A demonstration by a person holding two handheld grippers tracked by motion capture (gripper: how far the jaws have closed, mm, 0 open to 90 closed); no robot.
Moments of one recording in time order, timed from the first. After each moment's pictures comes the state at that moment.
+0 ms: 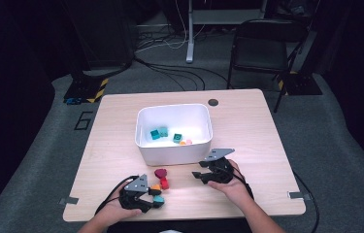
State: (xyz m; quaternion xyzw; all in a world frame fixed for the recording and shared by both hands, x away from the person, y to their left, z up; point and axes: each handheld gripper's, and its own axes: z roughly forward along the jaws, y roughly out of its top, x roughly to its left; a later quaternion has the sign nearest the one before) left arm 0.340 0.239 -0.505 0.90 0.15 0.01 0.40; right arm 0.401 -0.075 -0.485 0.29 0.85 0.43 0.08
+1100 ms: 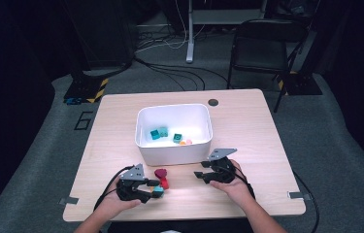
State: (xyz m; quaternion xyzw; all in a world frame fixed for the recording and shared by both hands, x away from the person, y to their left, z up) left arm 0.354 0.246 -0.472 0.87 0.21 0.01 0.44; right arm 0.404 -0.082 -0.489 0.29 0.85 0.43 0.08
